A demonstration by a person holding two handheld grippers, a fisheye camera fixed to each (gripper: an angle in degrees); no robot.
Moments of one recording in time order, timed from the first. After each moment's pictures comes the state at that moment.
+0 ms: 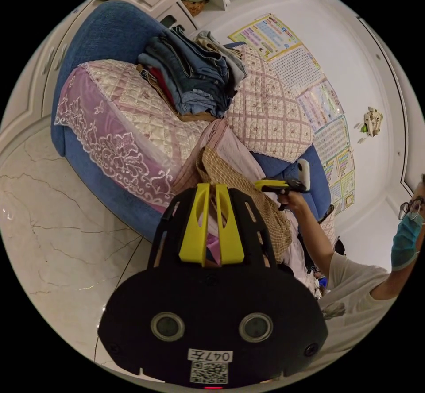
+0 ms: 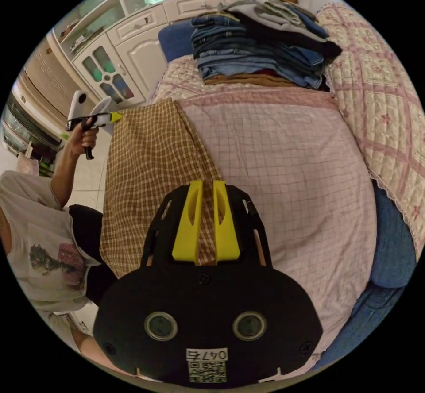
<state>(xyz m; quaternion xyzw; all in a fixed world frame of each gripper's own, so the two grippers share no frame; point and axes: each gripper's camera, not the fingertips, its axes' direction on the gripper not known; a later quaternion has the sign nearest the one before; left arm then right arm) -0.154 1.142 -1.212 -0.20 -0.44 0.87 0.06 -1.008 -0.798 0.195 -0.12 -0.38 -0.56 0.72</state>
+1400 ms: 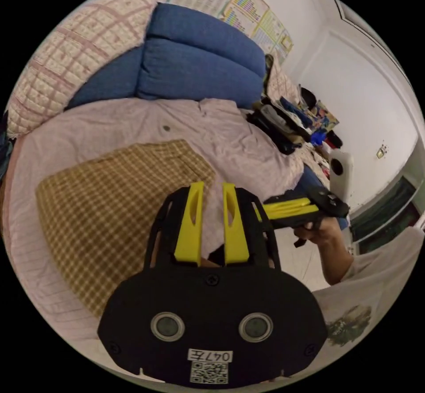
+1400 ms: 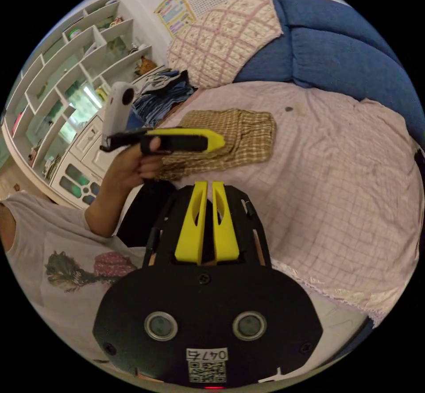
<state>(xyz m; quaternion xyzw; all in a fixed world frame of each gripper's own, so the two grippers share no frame) -0.452 0.565 -1.204 -0.47 -0.54 0.63 -0.29 -0.554 -0.441 0.134 -0.06 -0.39 -0.10 0.91</state>
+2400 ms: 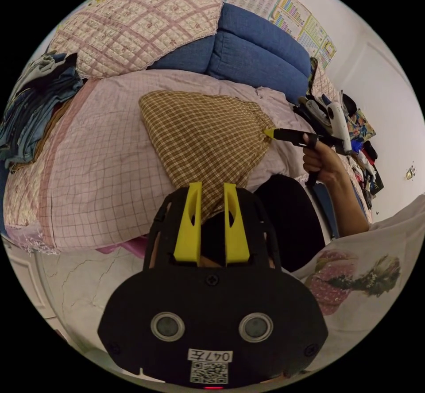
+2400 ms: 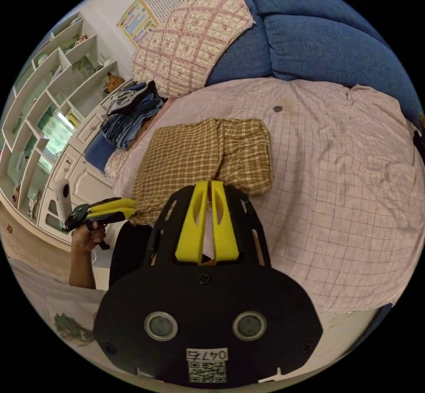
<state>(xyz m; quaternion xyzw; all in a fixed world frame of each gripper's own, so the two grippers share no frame) -0.222 0.468 -1.011 -0.32 -0.55 0.71 -0.31 -0.513 -0.378 0.218 -0.07 -0.35 -0.03 0.93</state>
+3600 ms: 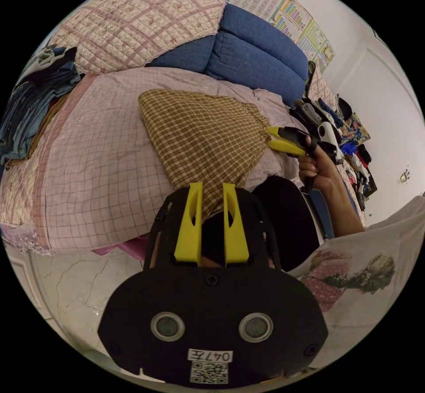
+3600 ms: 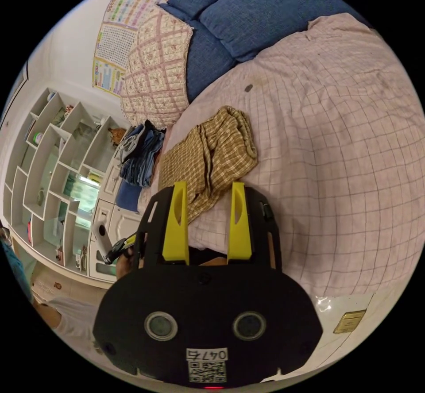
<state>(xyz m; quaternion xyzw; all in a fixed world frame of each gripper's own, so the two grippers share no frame) -0.117 0.500 -0.803 -0.33 -0.56 0.70 -0.30 -0.292 -0.268 0.294 -0.09 -0.45 0.16 0.88</state>
